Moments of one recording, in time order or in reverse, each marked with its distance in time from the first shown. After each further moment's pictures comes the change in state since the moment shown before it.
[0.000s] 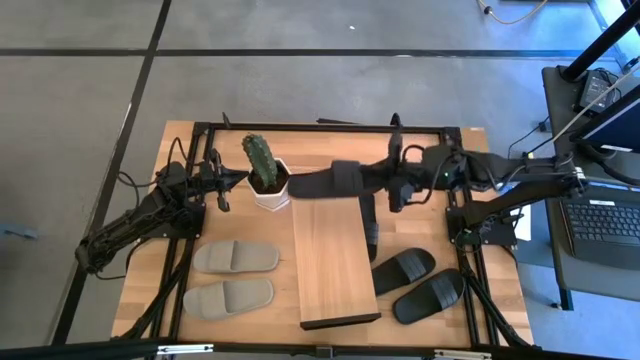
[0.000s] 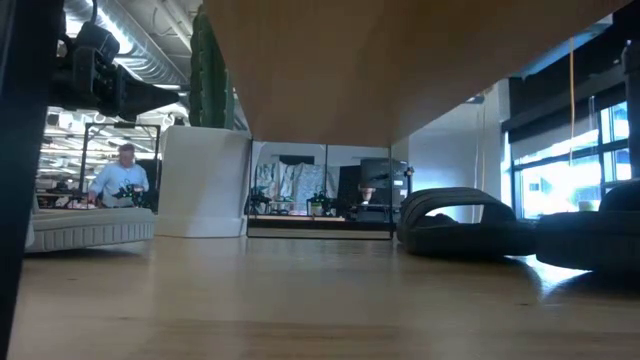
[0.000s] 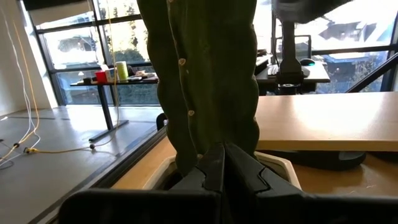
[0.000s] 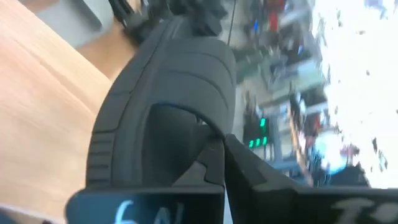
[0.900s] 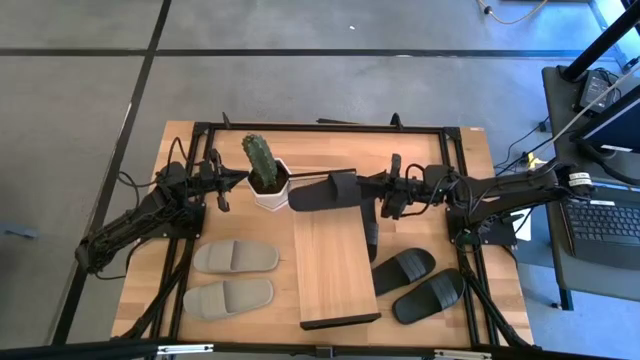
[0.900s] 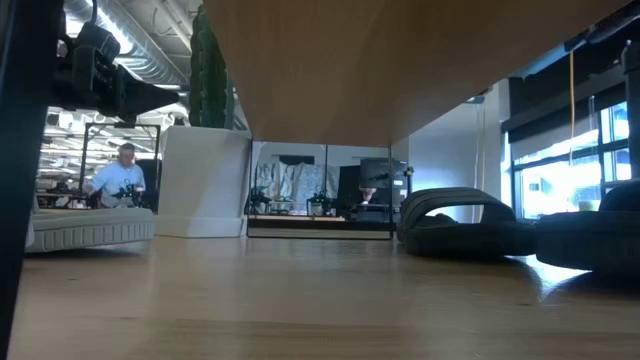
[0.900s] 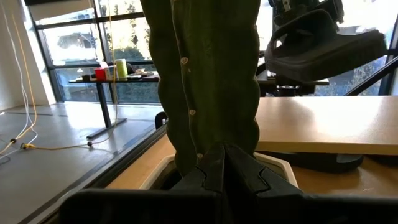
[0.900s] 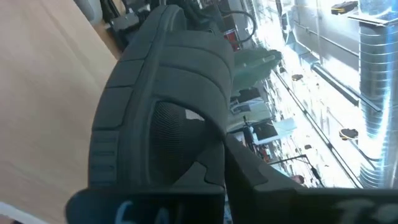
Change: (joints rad) left arm 0.000 0.000 0.000 0.000 0.000 -0.025; right arm -0.094 -0.068 -0.591 0.760 -0.116 -0.169
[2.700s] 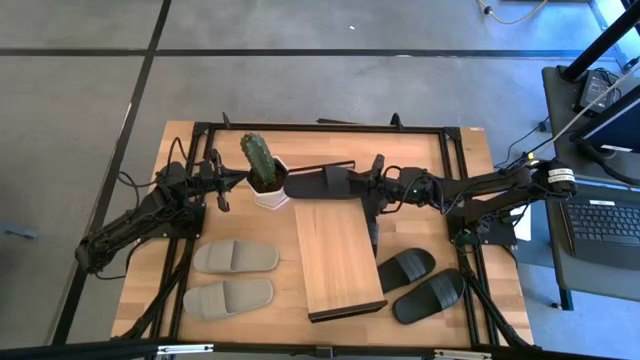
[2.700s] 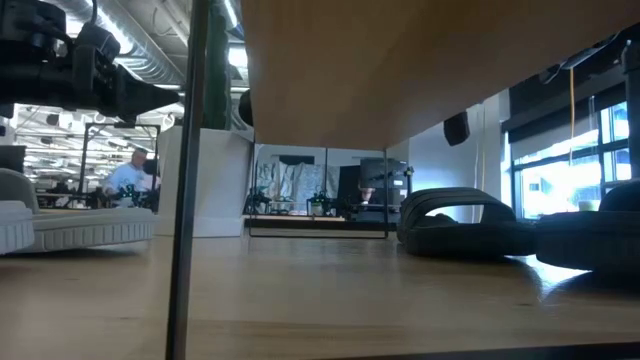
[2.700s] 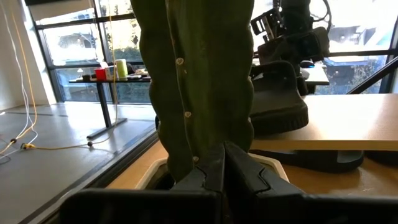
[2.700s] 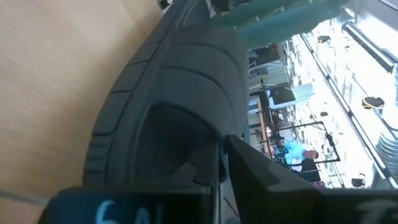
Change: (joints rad) left arm 0.000 0.000 0.000 0.000 0.000 0.001; right arm -0.063 0.229 -0.005 0.084 0.091 -0.006
